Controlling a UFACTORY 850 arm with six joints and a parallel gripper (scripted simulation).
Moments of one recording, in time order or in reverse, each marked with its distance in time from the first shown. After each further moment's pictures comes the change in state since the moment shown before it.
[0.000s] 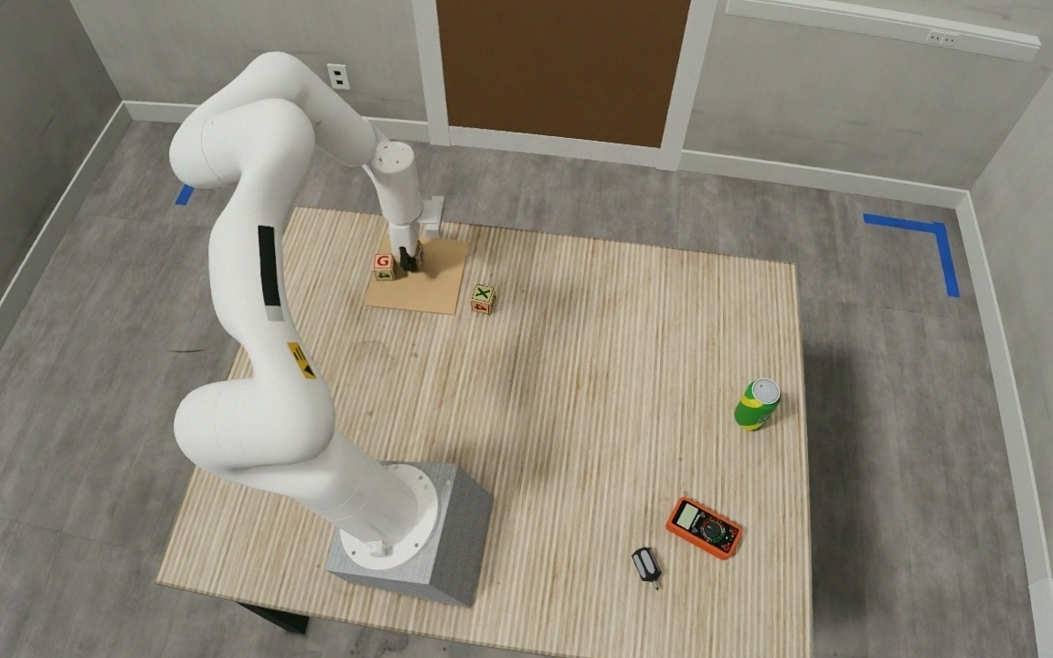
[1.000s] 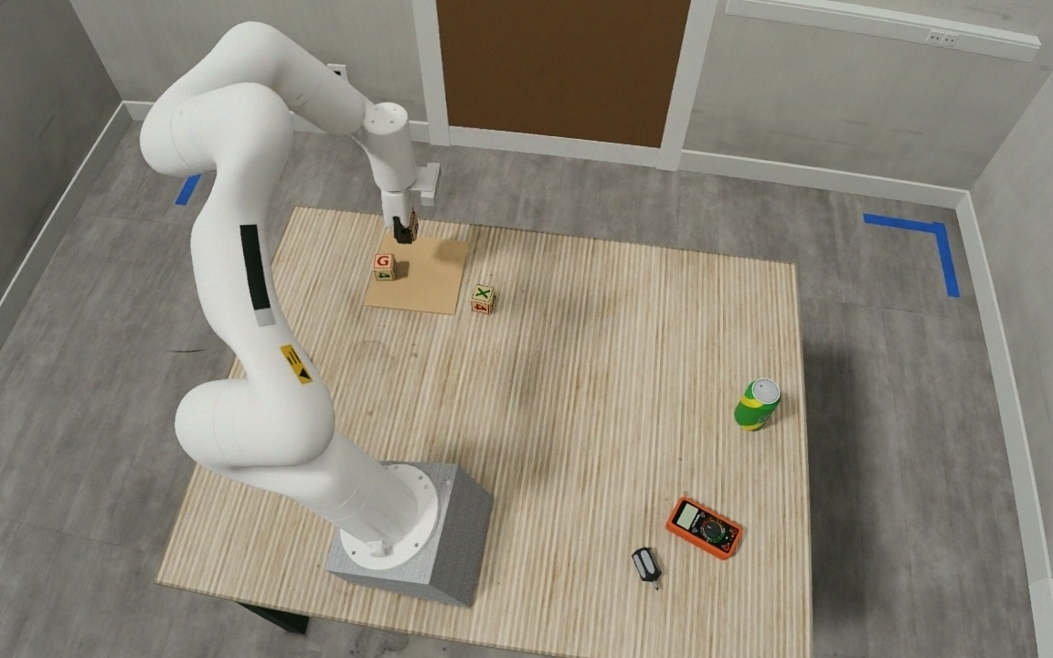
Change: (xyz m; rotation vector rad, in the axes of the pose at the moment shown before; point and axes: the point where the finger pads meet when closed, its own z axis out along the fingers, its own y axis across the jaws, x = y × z) arm 0.000 0.000 -0.098 0.000 0.000 -0.001
